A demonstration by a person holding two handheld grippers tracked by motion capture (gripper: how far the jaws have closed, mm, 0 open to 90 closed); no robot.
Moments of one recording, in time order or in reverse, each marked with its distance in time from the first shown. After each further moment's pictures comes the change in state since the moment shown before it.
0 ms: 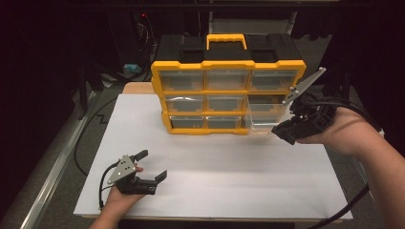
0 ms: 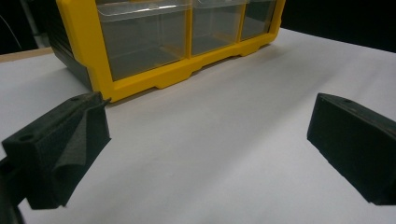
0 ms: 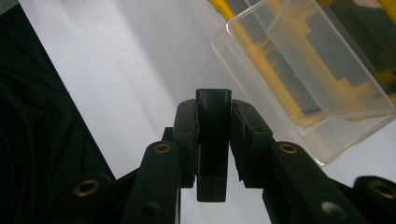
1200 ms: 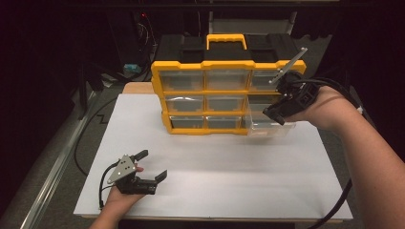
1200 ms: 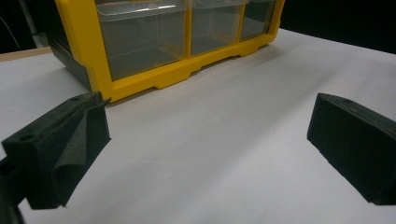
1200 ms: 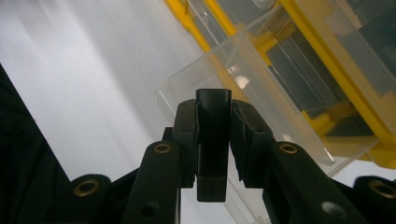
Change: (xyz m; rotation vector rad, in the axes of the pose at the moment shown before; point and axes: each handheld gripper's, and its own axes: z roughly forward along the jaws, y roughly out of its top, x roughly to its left) left arm 0.000 0.000 0.000 0.002 -0.005 -0.003; right arm -0.033 0.040 0.015 0.011 -0.042 0.013
